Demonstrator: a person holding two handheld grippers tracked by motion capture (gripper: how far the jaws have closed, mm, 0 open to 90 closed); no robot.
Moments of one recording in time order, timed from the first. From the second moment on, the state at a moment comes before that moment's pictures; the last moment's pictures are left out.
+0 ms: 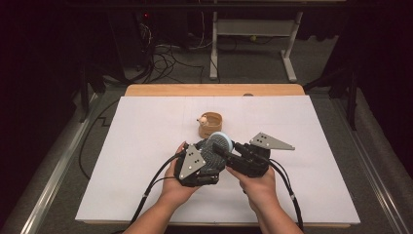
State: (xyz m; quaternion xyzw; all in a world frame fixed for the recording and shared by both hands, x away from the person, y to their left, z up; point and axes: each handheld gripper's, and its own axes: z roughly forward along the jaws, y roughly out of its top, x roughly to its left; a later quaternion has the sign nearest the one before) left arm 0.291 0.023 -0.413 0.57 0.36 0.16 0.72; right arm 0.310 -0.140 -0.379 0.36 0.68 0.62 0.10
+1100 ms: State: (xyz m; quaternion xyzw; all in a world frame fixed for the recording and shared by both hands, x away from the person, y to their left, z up) left arm 0.289 0.043 -0.409 0.56 0.37 0.08 0.74; right arm 0.307 -0.158 -0.369 0.35 0.67 0.64 0.14
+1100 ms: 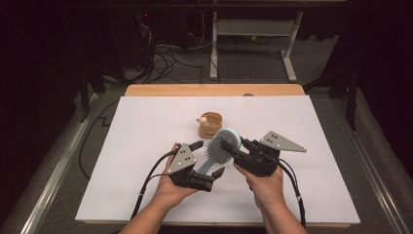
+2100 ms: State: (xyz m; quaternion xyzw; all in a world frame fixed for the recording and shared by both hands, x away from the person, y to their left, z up) left arm 0.292 0.111 -0.432 0.53 0.39 0.12 0.74; right arm 0.305 -0.191 -0.363 0.36 0.65 0.64 0.20
